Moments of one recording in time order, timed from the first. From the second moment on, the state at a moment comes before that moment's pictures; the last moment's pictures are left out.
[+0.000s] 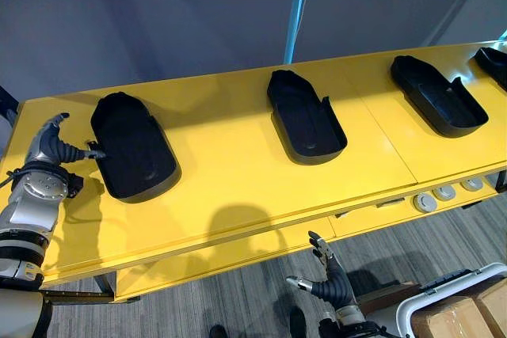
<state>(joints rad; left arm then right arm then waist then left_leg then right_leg) -0.71 0.96 -0.09 0.73 0.05 0.05 0.23 0.36 -0.12 0.29 -0.16 -0.15 -0.21 -0.15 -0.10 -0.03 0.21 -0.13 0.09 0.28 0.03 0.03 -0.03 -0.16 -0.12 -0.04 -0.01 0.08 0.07</state>
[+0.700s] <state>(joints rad) -0.01 0.10 -0.06 -0.34 -0.01 -0.15 0.47 0.40 -0.06 0.20 -0.17 -0.14 -0.24 -0.16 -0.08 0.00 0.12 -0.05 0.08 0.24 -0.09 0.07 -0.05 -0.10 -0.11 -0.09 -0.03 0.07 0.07</state>
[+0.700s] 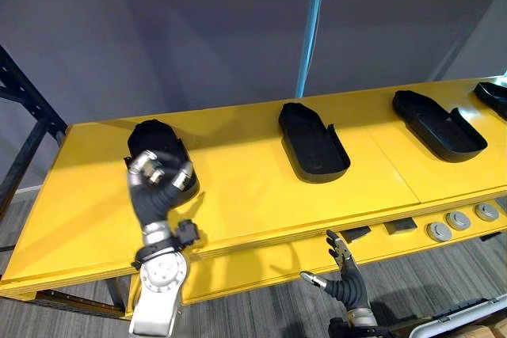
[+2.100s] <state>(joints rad) -0.12 0.10 0.30 -0.05 -0.13 -0.08 0.61 0.39 -0.08 0.20 -0.10 -0.17 -0.24 -0.17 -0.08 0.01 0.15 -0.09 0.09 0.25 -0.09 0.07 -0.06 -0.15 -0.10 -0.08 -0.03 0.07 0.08</state>
